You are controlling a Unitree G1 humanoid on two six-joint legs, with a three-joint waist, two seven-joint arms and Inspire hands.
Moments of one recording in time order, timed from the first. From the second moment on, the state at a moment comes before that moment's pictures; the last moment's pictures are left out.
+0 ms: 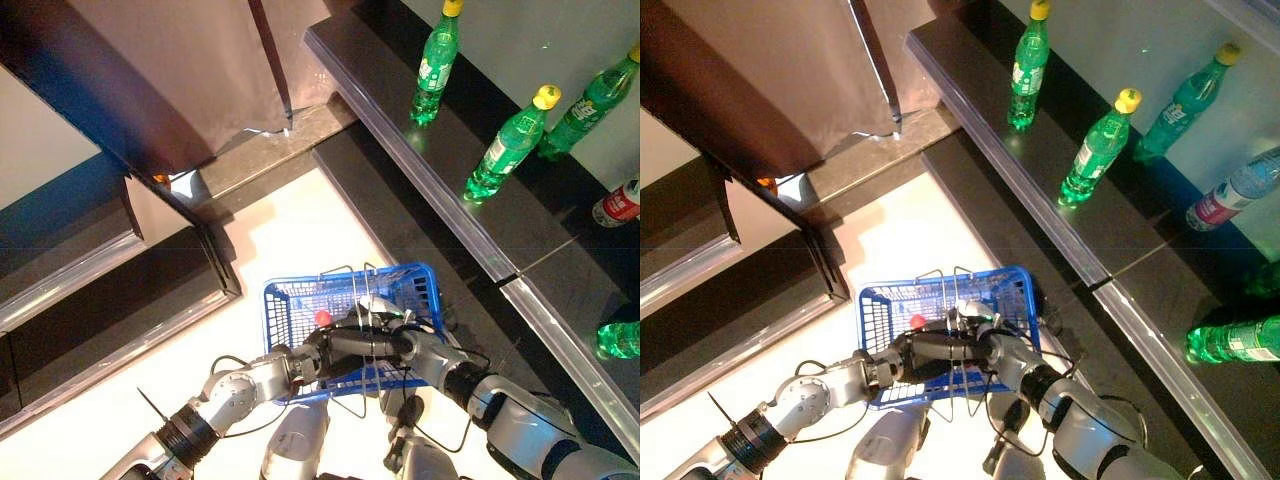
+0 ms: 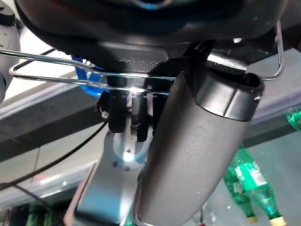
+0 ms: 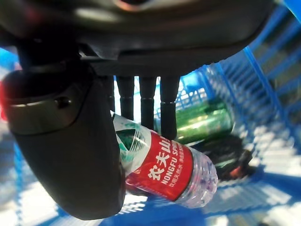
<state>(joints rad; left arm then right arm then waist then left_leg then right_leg) -0.31 0.48 -0.67 0.02 -1.35 0.42 0.00 -0.69 -0.29 0.96 0.94 -0.38 0.10 0.01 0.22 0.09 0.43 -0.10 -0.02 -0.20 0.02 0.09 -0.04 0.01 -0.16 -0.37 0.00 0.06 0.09</state>
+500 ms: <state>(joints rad) -0.37 0.47 -0.77 0.12 -1.35 0.33 -0.04 -0.77 -0.27 1.08 1.05 -0.72 0.15 0.15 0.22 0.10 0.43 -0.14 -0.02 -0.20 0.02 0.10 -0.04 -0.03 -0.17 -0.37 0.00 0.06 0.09</state>
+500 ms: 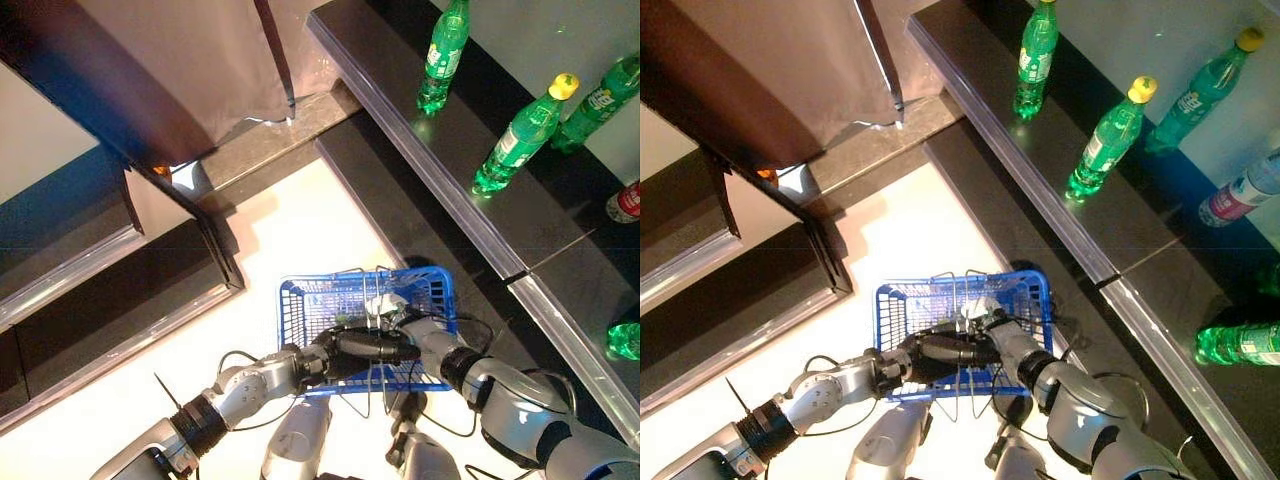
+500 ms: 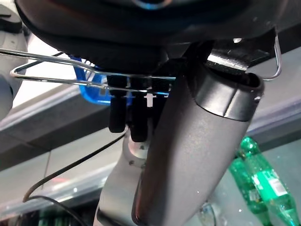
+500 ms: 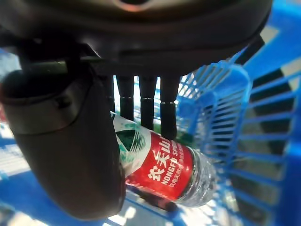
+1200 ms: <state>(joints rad) -0.40 0.44 -0.77 0.19 -1.36 0.28 -0.04 -0.82 -0.28 1.00 1.07 -0.55 0.15 0.01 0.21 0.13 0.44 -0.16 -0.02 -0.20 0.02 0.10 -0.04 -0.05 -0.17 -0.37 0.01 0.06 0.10</state>
